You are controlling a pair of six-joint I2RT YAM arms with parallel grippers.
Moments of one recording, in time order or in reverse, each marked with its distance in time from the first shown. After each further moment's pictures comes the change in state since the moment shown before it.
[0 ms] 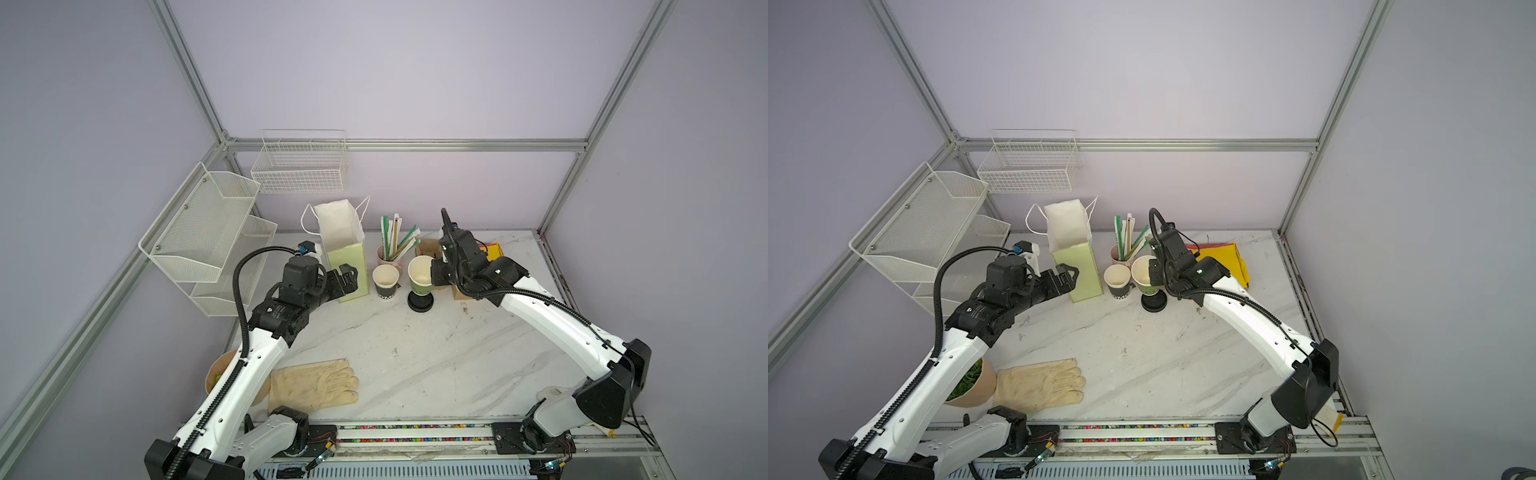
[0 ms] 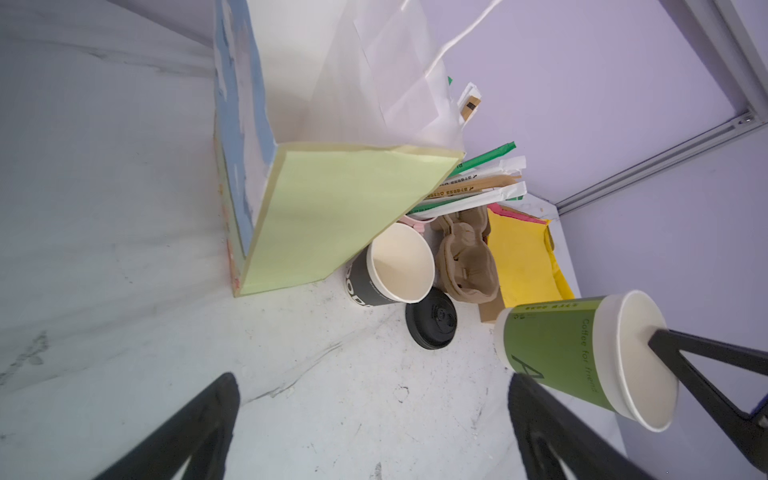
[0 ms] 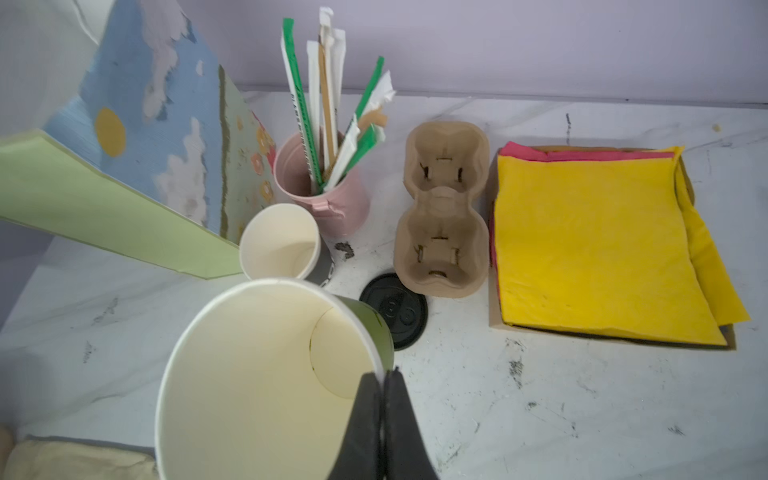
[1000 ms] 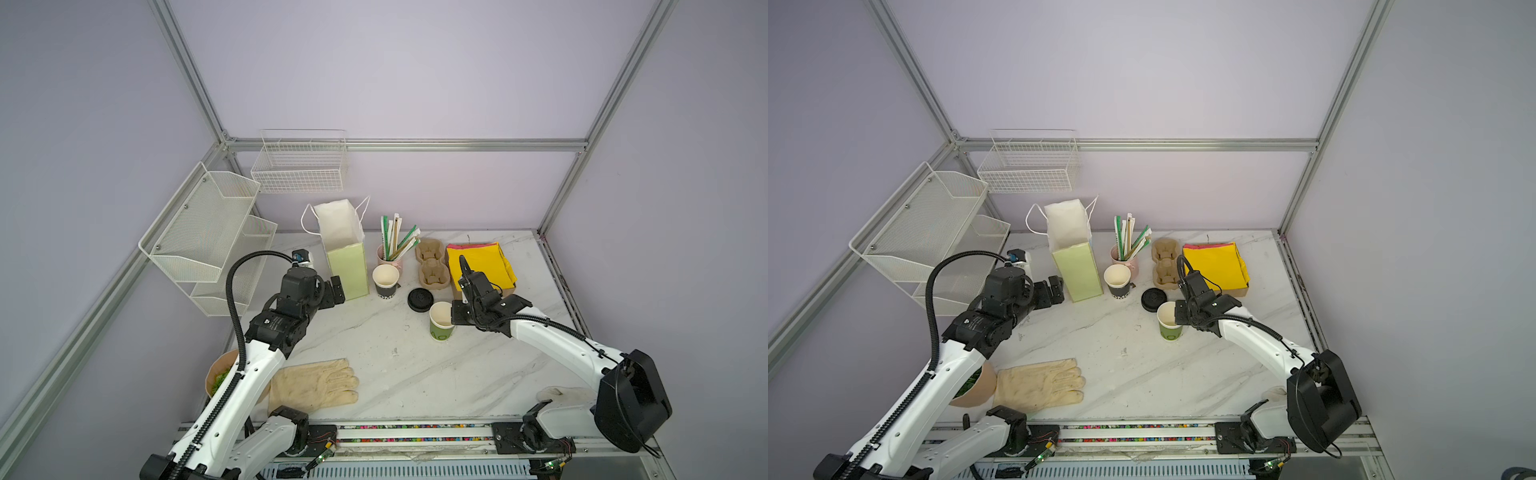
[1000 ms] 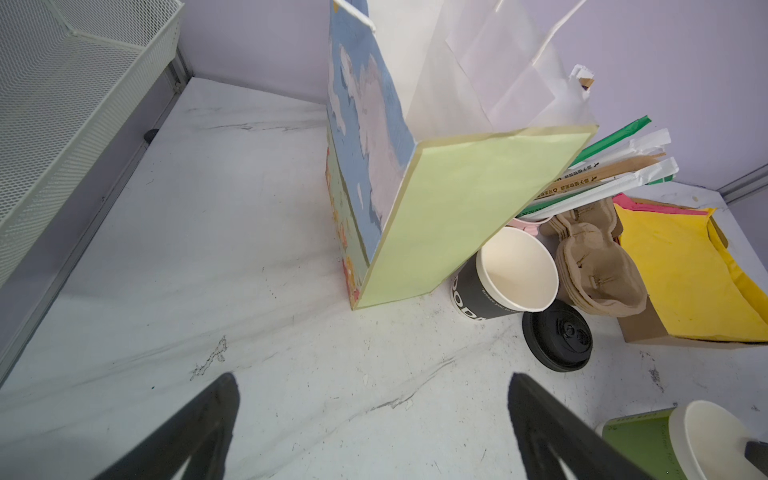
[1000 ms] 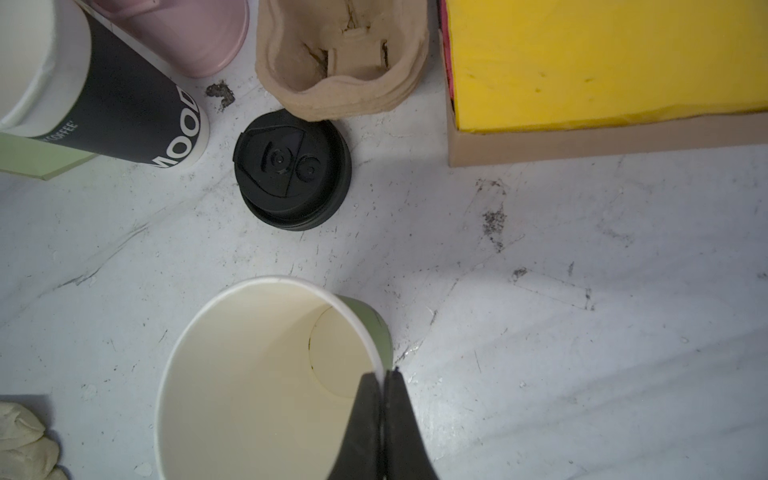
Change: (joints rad) left arm 0.001 -0.071 -0.107 0.015 -0.223 0.178; right arm -0.147 -0.106 -0.499 0.205 -0.205 0.085
